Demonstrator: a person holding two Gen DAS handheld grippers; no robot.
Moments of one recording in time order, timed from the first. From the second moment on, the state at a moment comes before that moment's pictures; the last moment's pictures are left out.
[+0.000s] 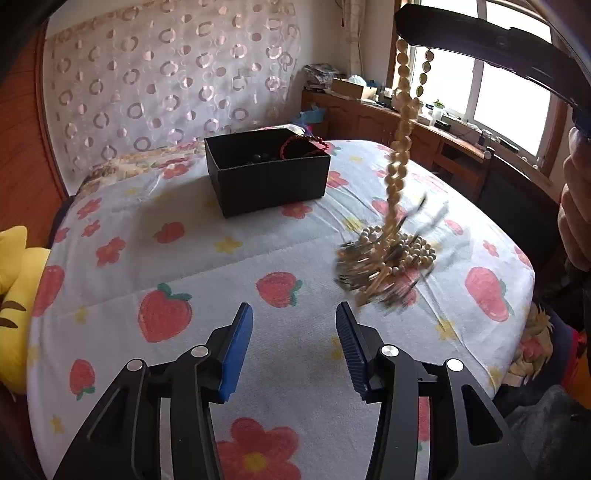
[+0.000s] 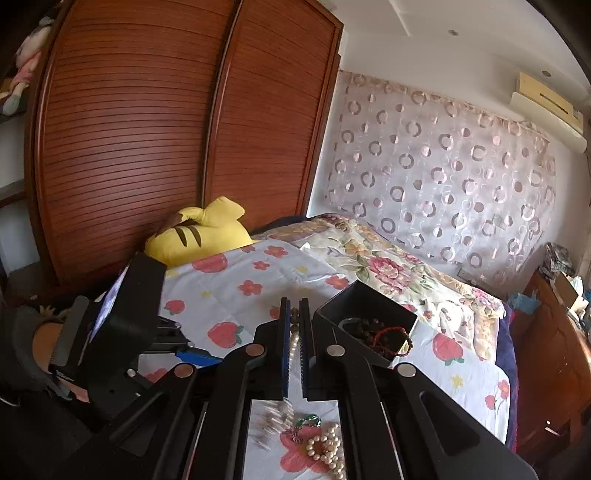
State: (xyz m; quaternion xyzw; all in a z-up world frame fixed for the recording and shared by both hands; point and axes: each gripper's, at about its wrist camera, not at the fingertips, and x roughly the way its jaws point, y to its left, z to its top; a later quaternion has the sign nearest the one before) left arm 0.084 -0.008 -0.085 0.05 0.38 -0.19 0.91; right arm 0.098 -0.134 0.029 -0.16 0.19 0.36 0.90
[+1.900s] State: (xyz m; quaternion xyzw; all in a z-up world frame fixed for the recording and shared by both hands) left arm 0.093 -0.015 -0.107 0.04 0.40 -0.19 0.89; right arm 0.051 -0.201 0.034 -0.15 0.09 0.23 0.96
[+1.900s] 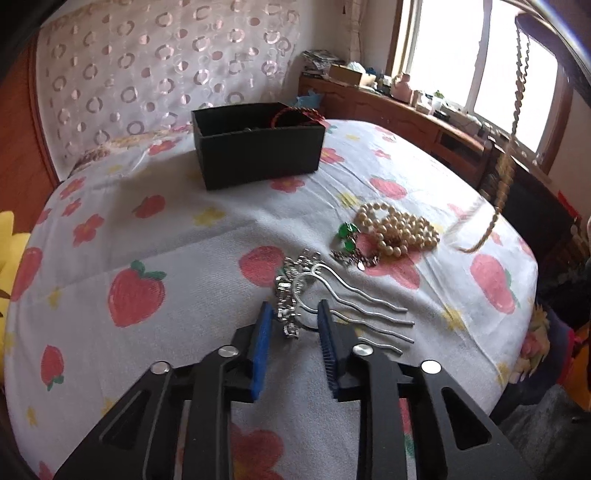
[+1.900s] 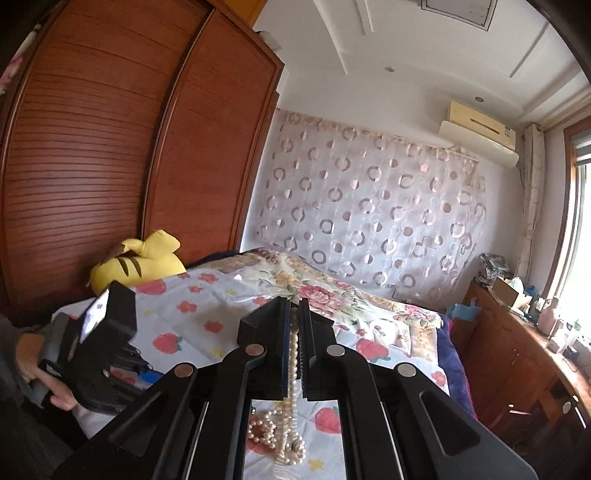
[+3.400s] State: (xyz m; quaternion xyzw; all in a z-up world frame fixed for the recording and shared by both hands) left arm 0.231 -0.013 -0.009 0.03 0.31 -0.13 0.94; right arm 0.190 -0.168 0.100 -0.17 0.09 0.21 0.96
